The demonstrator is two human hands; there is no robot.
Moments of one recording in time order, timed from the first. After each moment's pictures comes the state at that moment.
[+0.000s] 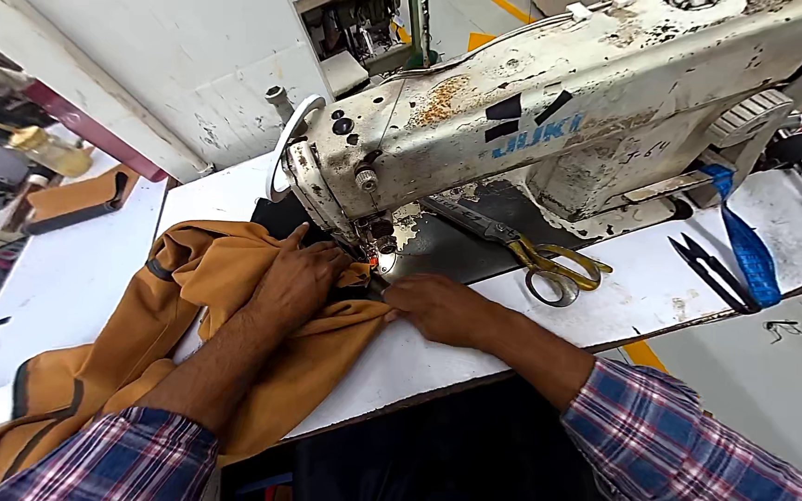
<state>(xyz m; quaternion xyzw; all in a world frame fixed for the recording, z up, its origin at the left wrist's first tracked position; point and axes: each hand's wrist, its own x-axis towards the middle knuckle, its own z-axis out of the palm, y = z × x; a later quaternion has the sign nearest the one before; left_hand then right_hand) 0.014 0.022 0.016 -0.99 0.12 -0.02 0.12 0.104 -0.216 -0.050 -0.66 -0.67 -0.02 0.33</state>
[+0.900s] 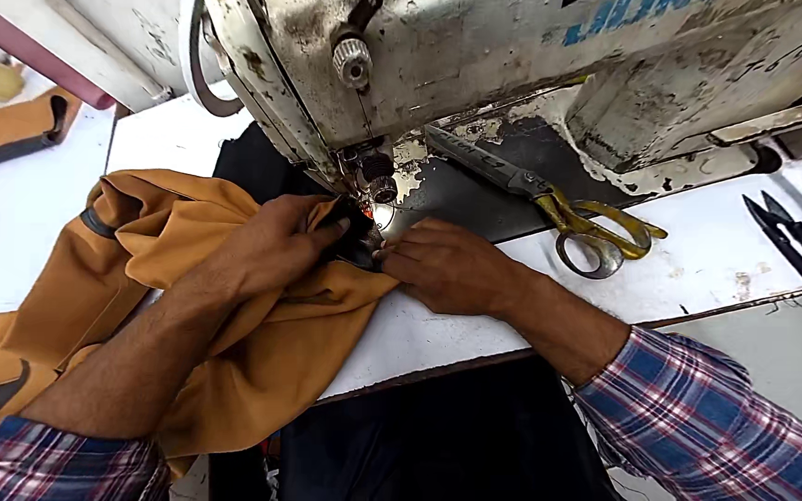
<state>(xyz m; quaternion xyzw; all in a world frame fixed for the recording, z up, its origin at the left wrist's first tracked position) 0.016 0.004 0.039 -0.95 -0.11 0.10 -0.27 0.120 -0.217 -0.061 -0.63 -0.72 -0.11 0.28</state>
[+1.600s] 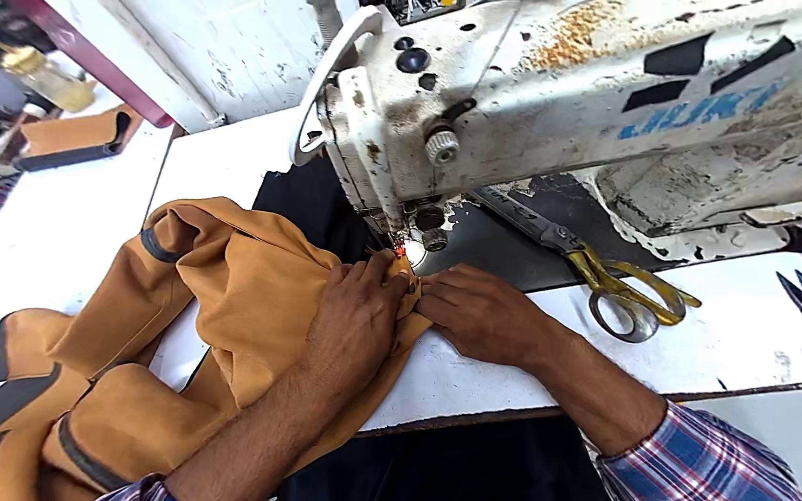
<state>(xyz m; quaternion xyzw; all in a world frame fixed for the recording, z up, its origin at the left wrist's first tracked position) -0.014 -0.051 -0.015 -1.00 -0.03 -0.05 0.02 0.119 -0.219 -0.061 -0.63 -0.71 -0.12 0.29</state>
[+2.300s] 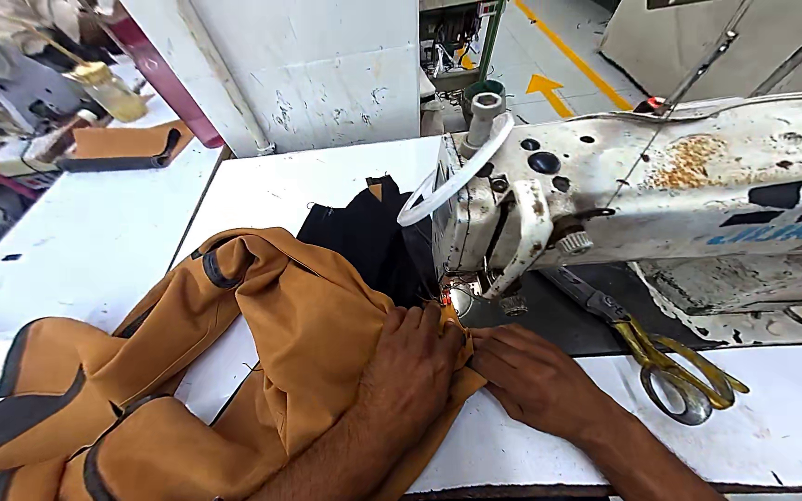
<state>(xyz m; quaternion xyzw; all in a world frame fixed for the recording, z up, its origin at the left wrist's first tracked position) -0.013 -0.051 -0.028 -0.99 -0.02 -0.12 0.00 0.116 -0.222 -0.066 -0.67 -0.68 -0.13 0.27</state>
